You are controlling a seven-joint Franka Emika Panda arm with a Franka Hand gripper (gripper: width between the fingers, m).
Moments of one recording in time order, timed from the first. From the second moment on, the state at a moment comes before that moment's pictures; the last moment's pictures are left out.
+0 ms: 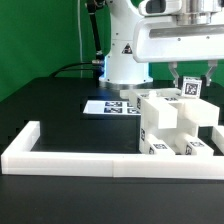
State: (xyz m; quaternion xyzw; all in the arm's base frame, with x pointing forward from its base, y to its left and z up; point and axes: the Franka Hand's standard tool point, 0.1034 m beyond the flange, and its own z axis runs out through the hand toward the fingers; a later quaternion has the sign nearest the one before) arm 0.561 0.081 0.120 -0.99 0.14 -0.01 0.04
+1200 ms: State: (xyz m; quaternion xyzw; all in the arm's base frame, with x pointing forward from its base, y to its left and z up) arm 0.560 0.086 0.119 -0.87 0.49 0.01 0.05
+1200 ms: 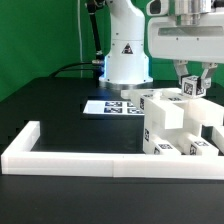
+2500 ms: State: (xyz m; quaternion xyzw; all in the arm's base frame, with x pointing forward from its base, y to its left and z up) arm 0.558 0.104 0.122 -0.91 0.41 0.01 0.05
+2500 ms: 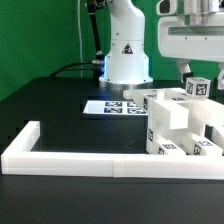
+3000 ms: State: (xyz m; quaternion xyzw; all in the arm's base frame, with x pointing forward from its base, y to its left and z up) arm 0.556 0.102 0.119 -0.98 0.21 -0.01 0.05
